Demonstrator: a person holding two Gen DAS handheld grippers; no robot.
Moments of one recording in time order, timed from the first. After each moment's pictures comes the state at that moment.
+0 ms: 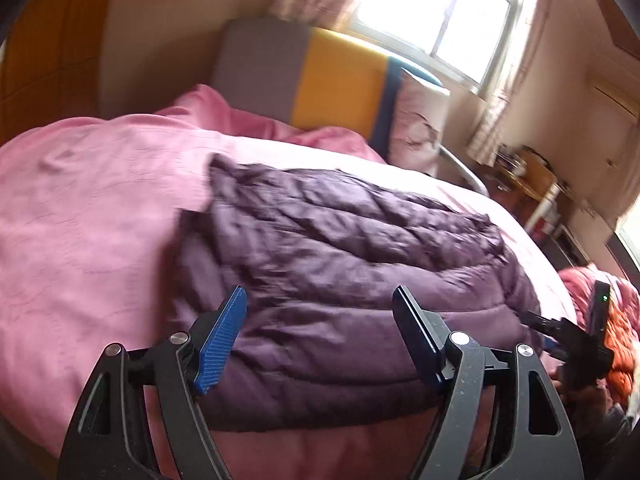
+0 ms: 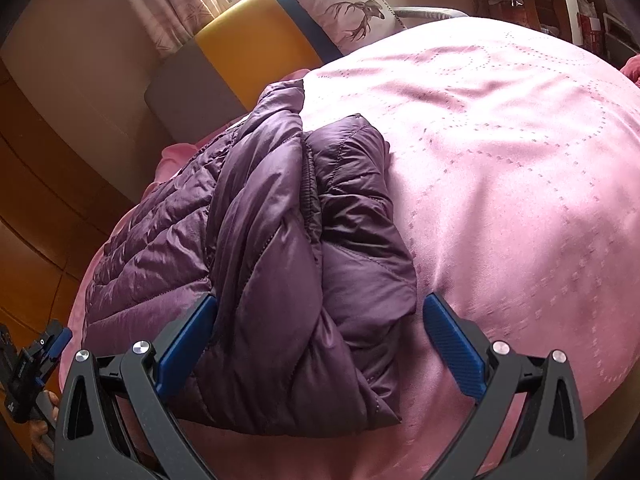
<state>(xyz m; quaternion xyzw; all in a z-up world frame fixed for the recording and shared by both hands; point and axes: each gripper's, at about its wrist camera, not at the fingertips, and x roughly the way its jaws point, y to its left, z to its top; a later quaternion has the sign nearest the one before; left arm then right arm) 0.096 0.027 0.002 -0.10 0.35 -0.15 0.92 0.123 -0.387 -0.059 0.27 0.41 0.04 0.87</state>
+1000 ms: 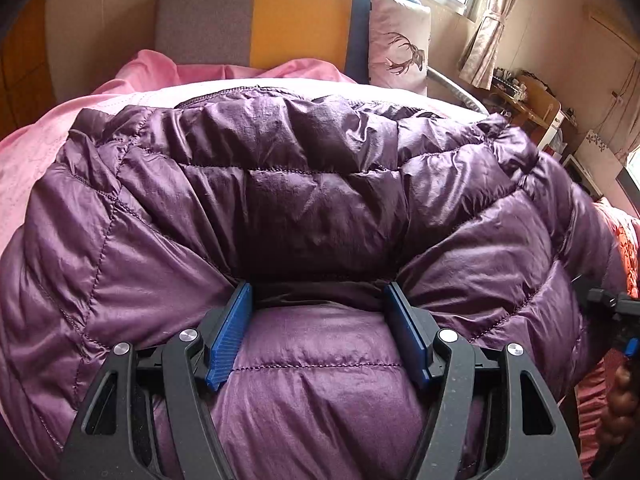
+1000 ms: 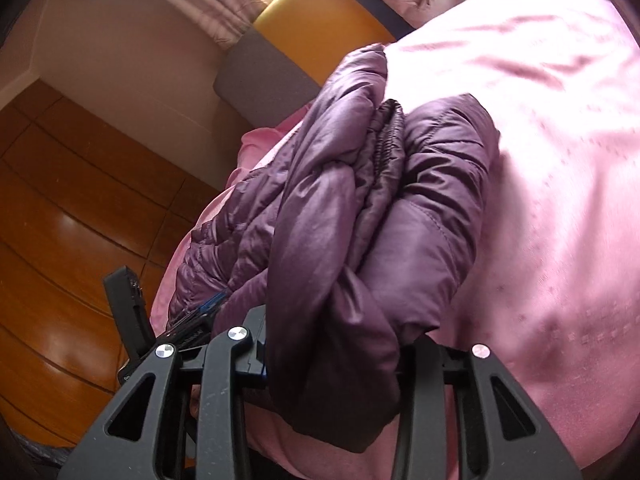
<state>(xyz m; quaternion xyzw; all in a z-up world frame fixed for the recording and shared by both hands) 0.157 -0.079 -0.065 -0.02 0.44 -0.16 0.88 0.120 -0.368 -0.036 0.33 0.40 0.19 0.83</state>
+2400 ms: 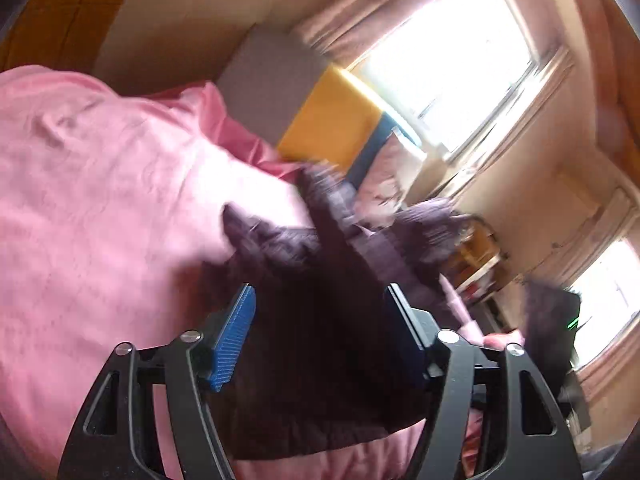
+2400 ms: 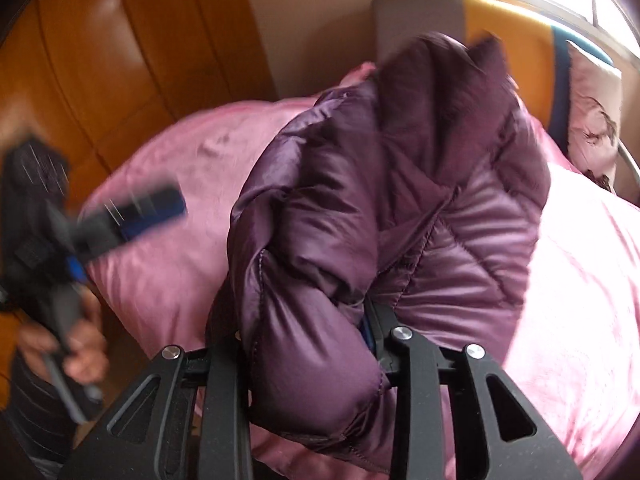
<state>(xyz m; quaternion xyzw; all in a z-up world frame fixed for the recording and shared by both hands) 0.113 0.166 0.032 -0.27 0.31 -0.22 0.89 0.149 -0.061 0.033 -0.03 0.43 0.28 0.86</state>
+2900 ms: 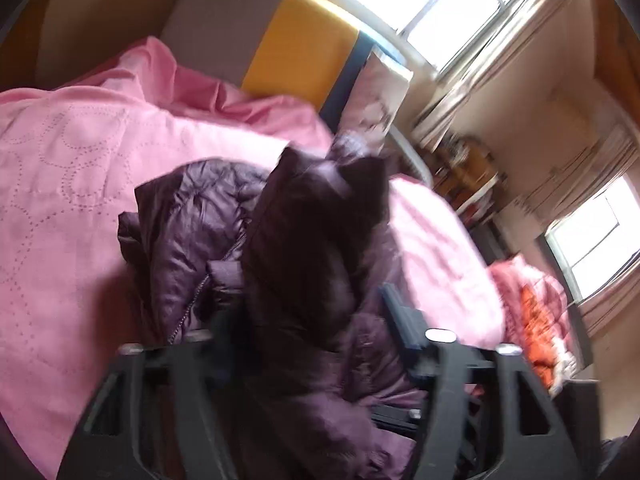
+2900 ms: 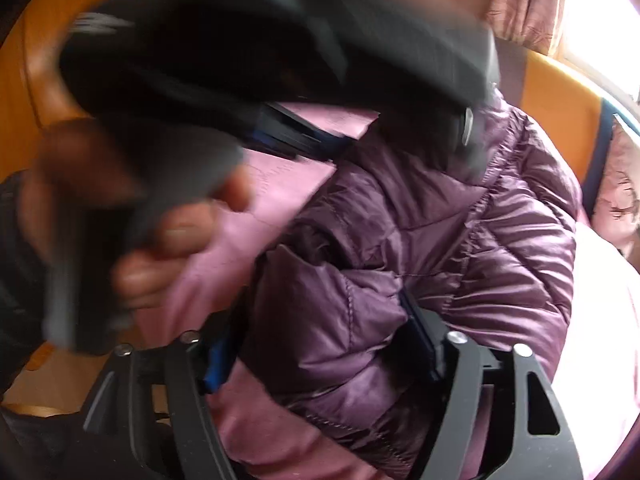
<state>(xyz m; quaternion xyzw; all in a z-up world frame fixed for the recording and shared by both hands) 0.204 0.089 0.029 -0.16 0.44 -0.26 0.84 0.110 -0.035 0.010 -0.10 0.36 0.35 0.86</state>
